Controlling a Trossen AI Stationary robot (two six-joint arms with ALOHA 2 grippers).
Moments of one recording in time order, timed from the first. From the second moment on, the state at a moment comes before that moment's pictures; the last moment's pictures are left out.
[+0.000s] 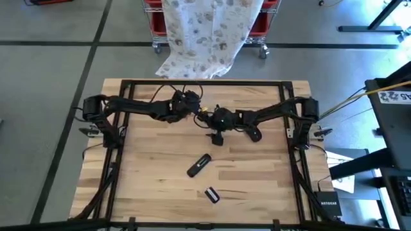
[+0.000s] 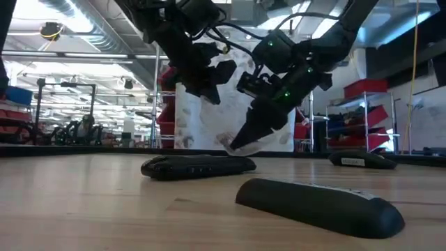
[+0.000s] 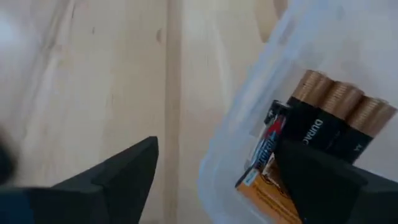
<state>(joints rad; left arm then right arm) 0.20 1.67 1.08 -0.07 -0.65 -0.39 -0.16 1.85 0.90 0.19 -0.07 -0.13</state>
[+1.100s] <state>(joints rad) 0.20 1.67 1.08 -0.10 -0.67 -0.40 -0.16 1.84 0.92 0.15 -0.06 -0.13</state>
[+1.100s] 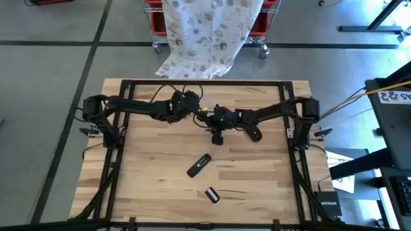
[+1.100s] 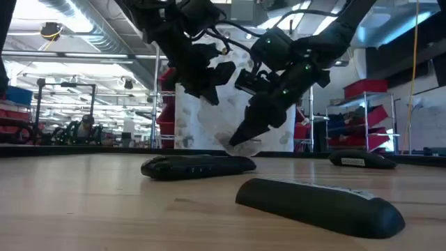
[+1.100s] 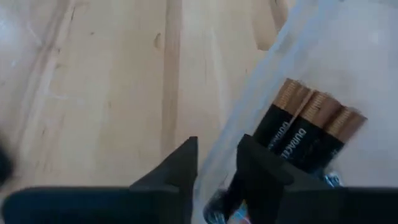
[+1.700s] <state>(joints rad) 0.20 1.67 1.08 -0.15 -0.70 -0.38 -0.16 1.63 0.92 -0.06 -0.03 -0.22</state>
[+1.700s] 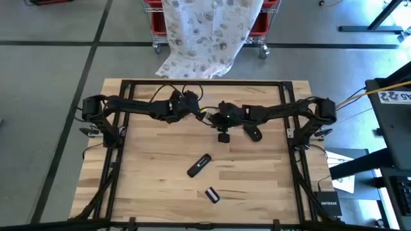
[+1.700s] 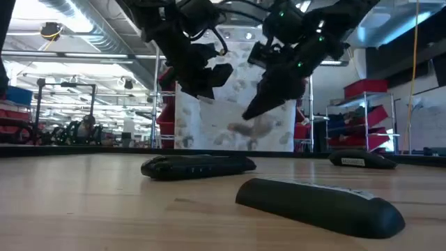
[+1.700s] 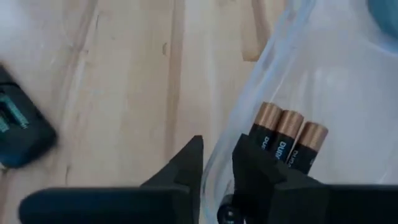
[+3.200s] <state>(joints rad) 0.20 1.67 1.08 -0.17 -0.69 -0.34 -0.16 1.85 0.92 0.09 -0.03 -0.27</state>
